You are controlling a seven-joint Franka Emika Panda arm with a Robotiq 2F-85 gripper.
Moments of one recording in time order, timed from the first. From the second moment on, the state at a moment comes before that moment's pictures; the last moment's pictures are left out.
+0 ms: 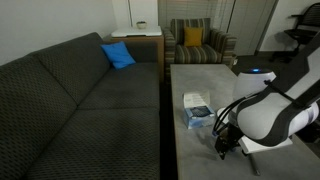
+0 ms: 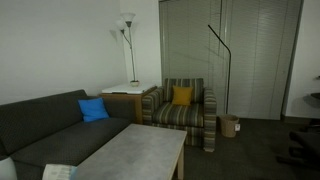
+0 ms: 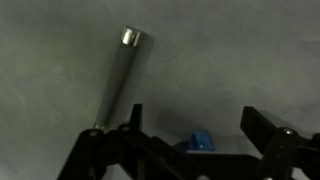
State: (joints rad) arm 0.27 1.41 0.01 -1.52 0.02 2.83 0.27
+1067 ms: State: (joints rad) arm 0.35 1.35 -0.05 -1.59 0.02 2.93 0.31
